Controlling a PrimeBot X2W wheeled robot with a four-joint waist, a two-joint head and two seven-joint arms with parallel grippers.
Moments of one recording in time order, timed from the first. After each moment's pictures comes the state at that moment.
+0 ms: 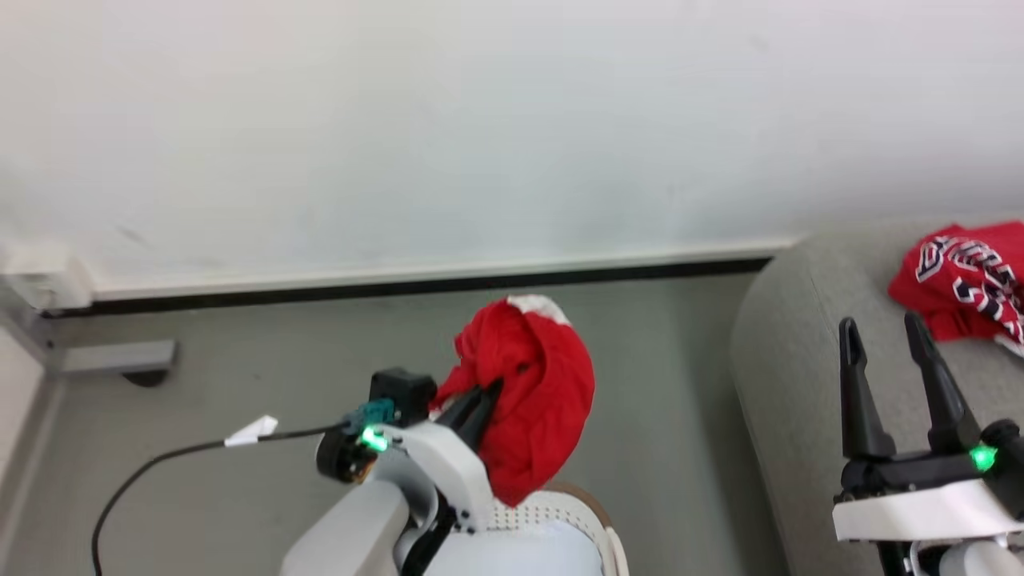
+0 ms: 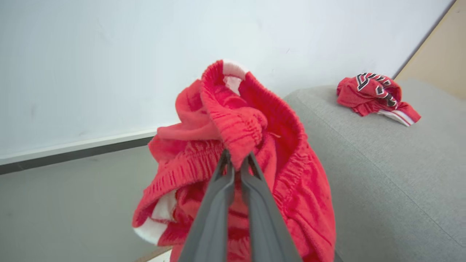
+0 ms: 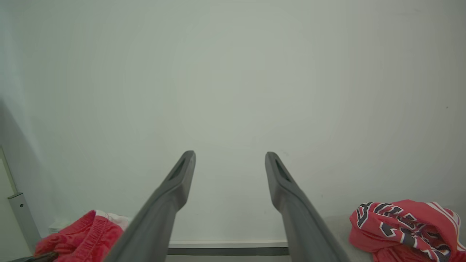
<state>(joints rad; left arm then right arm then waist) -0.63 0.07 -0.72 0.88 -0.61 -0.13 -0.26 -0.19 -0.10 0.06 0.09 0.34 0.13 -0.26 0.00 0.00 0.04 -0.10</state>
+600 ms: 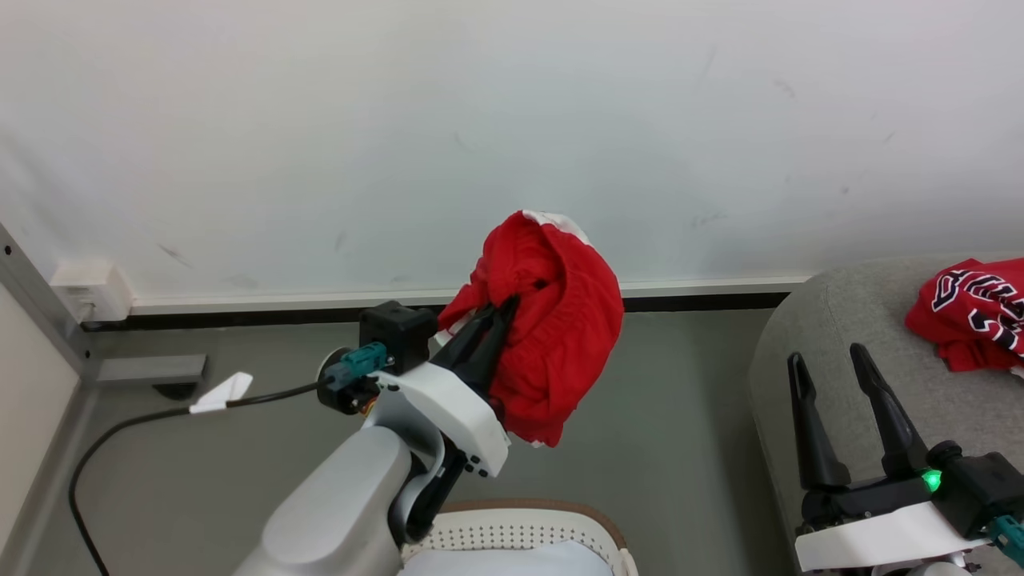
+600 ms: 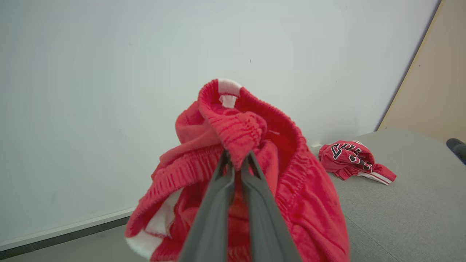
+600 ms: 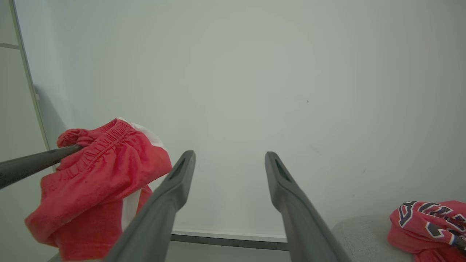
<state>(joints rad) -0.65 0.15 -0.69 0.52 -0.61 -0.03 -0.20 -0.15 -0.09 0.14 0.12 0.33 0.13 -0.26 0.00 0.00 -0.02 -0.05</state>
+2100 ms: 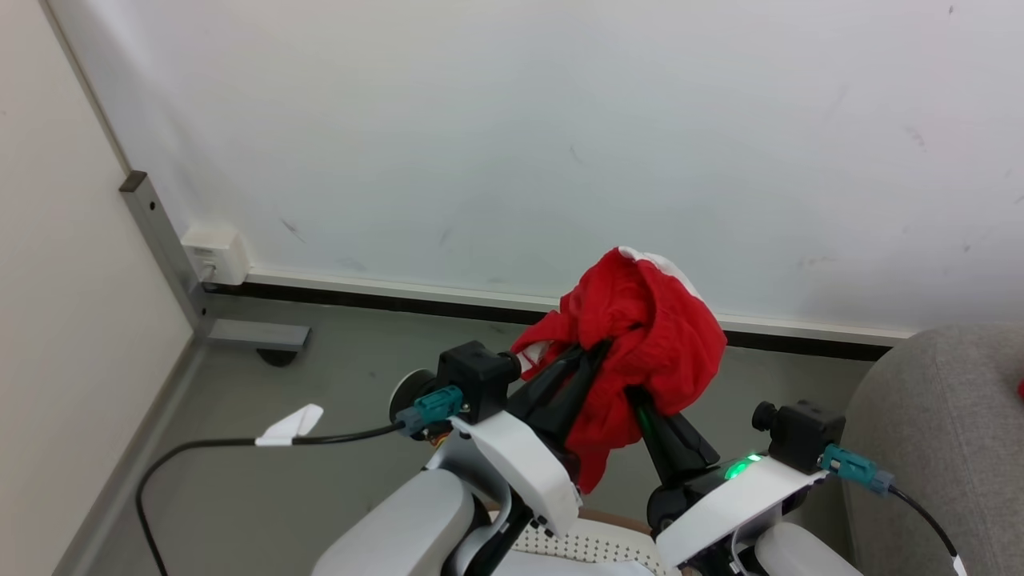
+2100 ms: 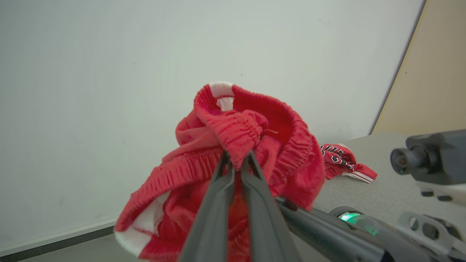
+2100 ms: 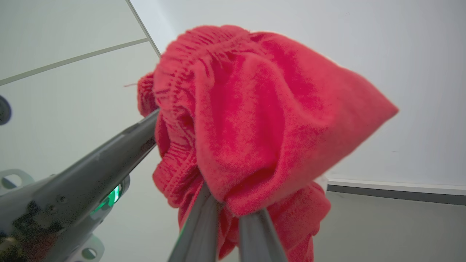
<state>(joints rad) -0.59 0.13 -0.81 0.32 -0.59 0.00 -0.17 -0.44 -0.12 0.71 0.38 0.99 0.13 -0.26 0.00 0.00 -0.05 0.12</state>
